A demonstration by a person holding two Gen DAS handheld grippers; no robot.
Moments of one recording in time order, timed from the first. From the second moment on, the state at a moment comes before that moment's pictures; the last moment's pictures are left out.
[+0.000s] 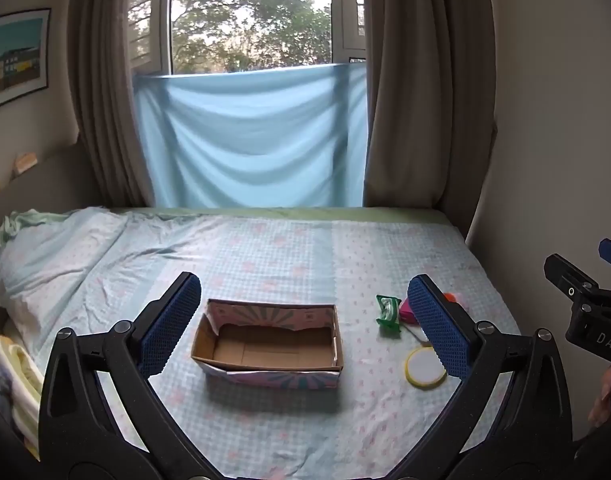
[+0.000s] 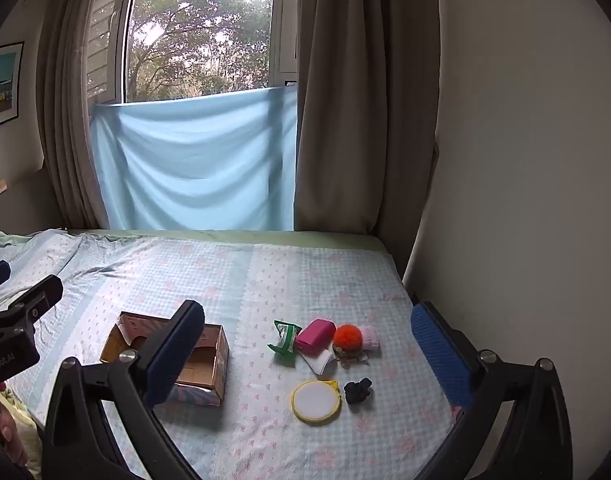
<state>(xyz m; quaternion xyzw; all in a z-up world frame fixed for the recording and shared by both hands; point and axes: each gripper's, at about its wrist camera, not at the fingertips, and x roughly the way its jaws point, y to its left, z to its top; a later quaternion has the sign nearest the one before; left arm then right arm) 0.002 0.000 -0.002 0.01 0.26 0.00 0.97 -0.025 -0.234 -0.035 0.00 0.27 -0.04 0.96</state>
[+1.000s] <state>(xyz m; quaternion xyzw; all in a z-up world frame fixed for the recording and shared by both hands) 0.010 -0.002 -0.007 0.01 0.27 -0.02 0.96 -0.023 -0.231 -0.027 0.00 0.27 -0.05 0.96</state>
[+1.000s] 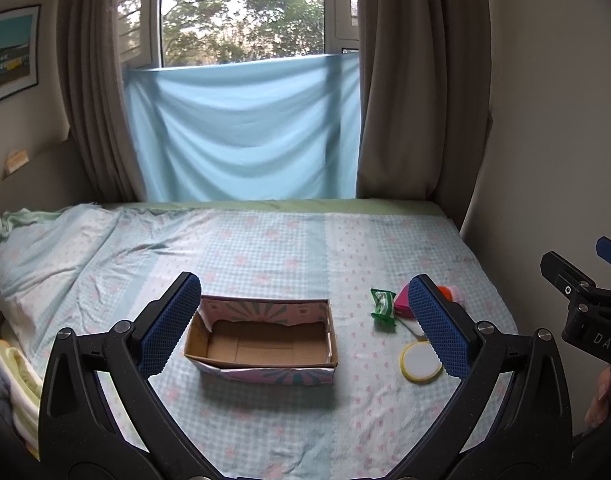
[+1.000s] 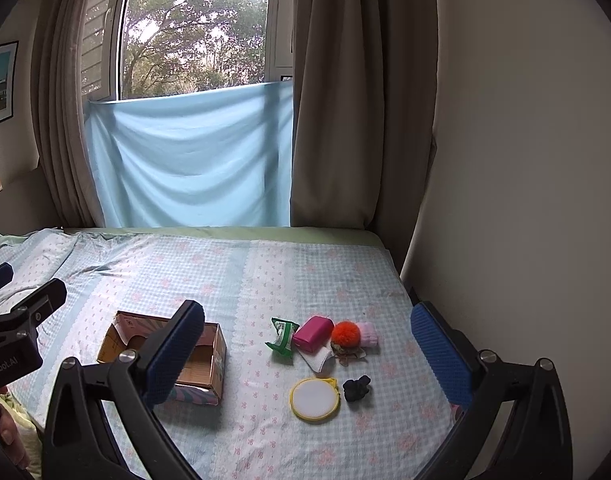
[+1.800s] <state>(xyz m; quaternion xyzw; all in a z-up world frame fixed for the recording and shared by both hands) 0.017 0.003 -0.005 0.01 0.27 -0.01 0.96 -0.017 -0.229 -0.030 0.00 0.28 -0.05 0.96</state>
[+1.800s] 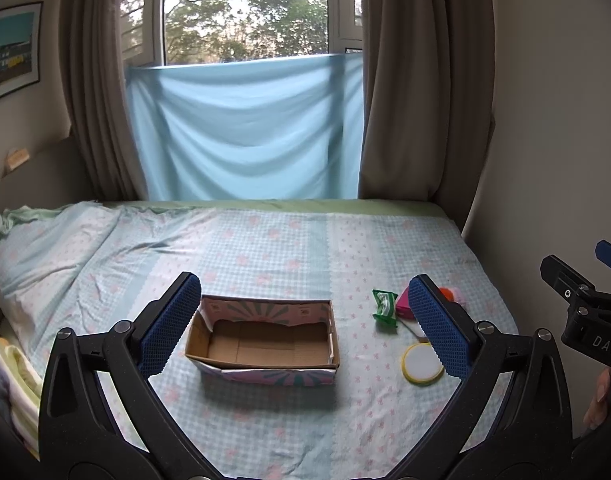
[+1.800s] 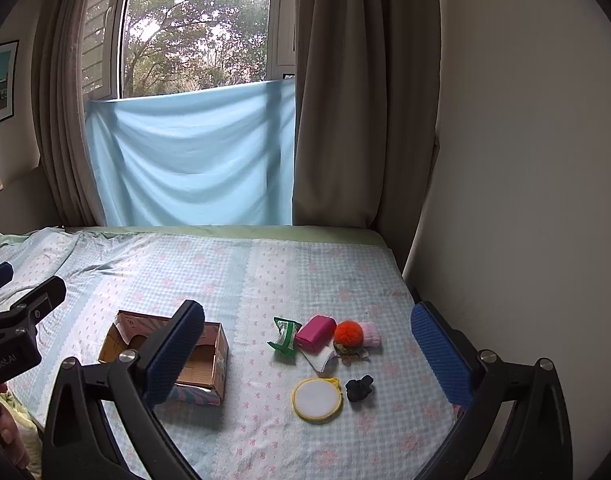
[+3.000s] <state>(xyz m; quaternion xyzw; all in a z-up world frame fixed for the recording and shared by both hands) 0.075 0.003 0.000 0.02 0.30 -0.10 0.95 0.003 -0.232 -0.039 0.03 0.29 -0.09 0.95</state>
